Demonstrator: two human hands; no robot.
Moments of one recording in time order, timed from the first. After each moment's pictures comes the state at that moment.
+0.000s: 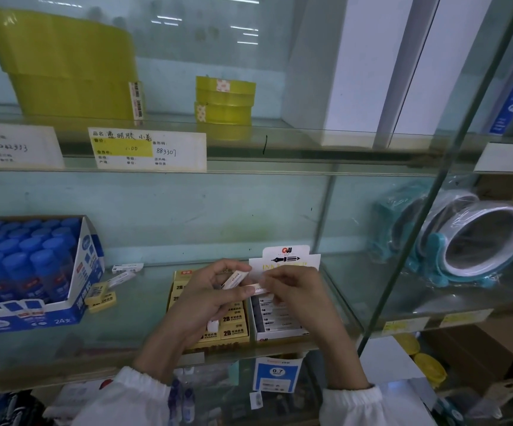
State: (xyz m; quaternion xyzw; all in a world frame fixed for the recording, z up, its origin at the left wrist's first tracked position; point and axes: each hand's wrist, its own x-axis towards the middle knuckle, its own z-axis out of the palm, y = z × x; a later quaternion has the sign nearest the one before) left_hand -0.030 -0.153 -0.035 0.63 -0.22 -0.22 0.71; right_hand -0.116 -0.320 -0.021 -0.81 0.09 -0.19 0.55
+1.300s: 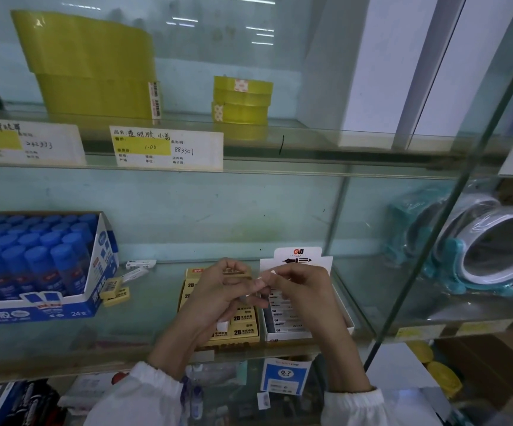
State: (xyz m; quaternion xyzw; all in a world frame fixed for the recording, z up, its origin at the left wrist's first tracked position) left_hand -0.036 -0.155 -0.027 0.63 -0.17 -0.22 0.73; right_hand -0.110 -0.310 -0.020 -0.78 0.07 -0.22 0.58
